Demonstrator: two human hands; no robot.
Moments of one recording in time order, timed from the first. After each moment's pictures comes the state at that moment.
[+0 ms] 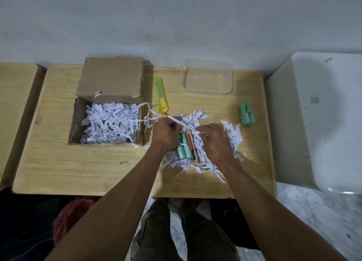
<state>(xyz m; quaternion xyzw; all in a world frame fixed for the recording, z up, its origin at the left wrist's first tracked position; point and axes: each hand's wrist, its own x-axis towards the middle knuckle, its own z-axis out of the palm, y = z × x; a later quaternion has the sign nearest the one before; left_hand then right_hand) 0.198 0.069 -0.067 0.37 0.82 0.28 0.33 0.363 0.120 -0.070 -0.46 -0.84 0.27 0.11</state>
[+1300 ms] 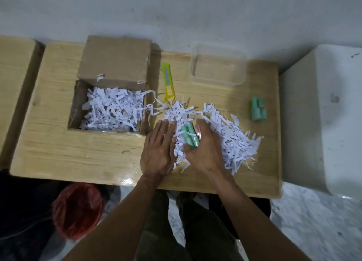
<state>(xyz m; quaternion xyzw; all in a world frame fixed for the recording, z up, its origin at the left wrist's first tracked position) 0.210 -0.029 -0.127 0.55 0.80 0.22 0.09 0.334 0.068 -0.055 -0.53 -0.75 0.39 0.07</state>
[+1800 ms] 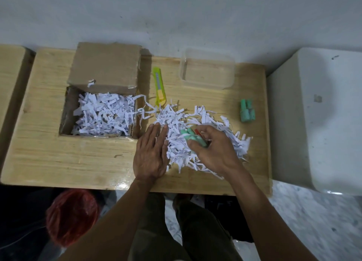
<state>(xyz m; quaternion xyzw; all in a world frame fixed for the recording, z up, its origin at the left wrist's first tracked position) 0.209 -0.028 -0.130 0.56 0.80 0.21 0.06 0.366 0.095 0.001 -0.55 -0.63 0.55 0.04</state>
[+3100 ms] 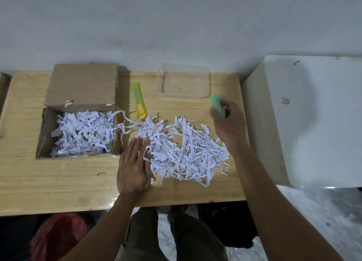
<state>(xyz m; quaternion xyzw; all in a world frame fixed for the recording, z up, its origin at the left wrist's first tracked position) 0.209 -0.030 -0.131 0.56 0.79 0.21 0.08 0.401 0.185 -0.013 -0.67 -0.56 0.43 0.25</state>
